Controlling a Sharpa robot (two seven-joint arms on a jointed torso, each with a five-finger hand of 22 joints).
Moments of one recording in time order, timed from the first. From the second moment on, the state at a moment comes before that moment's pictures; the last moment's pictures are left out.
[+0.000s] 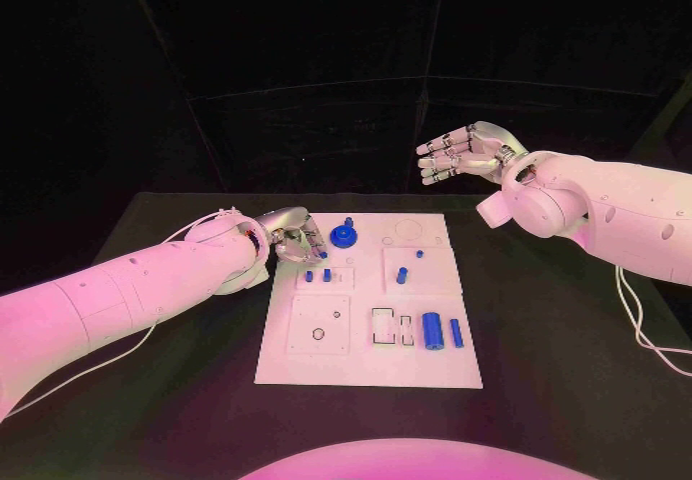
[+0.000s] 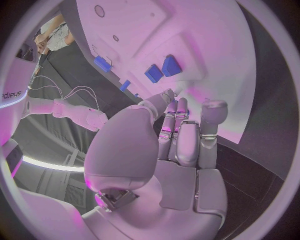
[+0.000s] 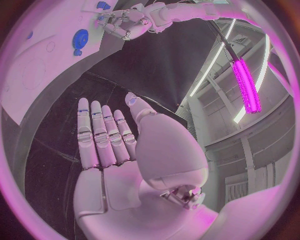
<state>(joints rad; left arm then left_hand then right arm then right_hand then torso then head) 1.13 -0.59 -0.03 1.12 -1.23 -0.14 0.07 1.38 -0.10 0.44 -0.02 0.12 1.15 0.13 0.10 0.07 1.07 0.08 0.29 0.11 1.43 -0.01 1.37 1.08 0.14 1.31 0.10 0.99 1.04 1.31 -0.76 -0.05 1.21 -0.48 -0.15 0.23 1.38 0.02 0.10 -0.06 0.24 0.84 0.21 0.07 0.06 0.98 0.20 0.08 0.06 1.04 0.16 0.06 0.06 0.17 1.00 0.26 0.07 0.07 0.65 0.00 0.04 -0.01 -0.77</state>
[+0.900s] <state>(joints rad) 1.14 -0.58 -0.03 1.11 -1.28 -0.13 0.05 1.38 -0.10 0.44 -0.02 0.12 1.15 0.13 0.10 0.07 1.07 0.08 0.29 0.11 1.43 -0.01 1.37 1.08 0.14 1.31 0.10 0.99 1.05 1.31 -0.76 -0.05 1.21 -0.48 -0.15 0.23 1.38 0.02 0.10 -0.06 0.24 0.84 0.21 0.07 0.06 0.98 0.20 0.08 0.06 1.04 0.16 0.06 0.06 0.17 1.00 0.26 0.07 0.07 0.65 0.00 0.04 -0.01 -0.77</state>
